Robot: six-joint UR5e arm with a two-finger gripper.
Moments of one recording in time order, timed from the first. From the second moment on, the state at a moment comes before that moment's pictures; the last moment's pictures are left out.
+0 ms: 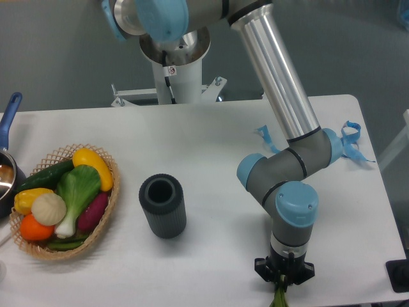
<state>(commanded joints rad) 2.53 -2.42 -1.27 -0.70 1.42 0.63</state>
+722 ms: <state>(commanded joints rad) 2.63 -2.16 -1.45 -0.70 1.43 0.82</state>
